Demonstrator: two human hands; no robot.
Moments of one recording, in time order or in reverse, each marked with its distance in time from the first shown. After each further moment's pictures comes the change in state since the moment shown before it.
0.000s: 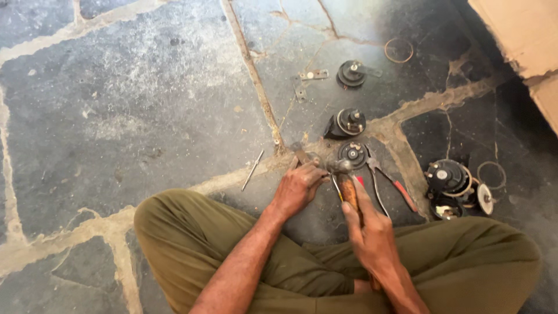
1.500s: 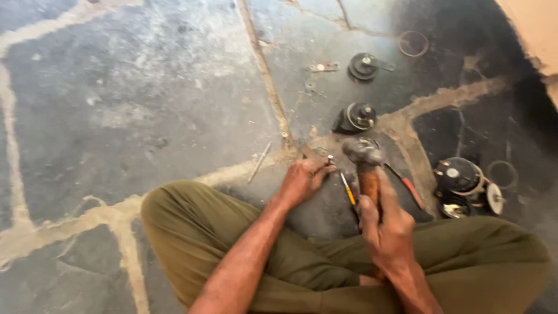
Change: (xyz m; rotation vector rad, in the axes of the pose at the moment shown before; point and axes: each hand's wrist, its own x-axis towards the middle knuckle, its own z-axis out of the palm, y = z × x) left_hand -0.006 -0.002 -0.001 -0.280 0.006 -0.254; right_hand -0.005 -0.006 -0.001 0.041 0.088 0.039
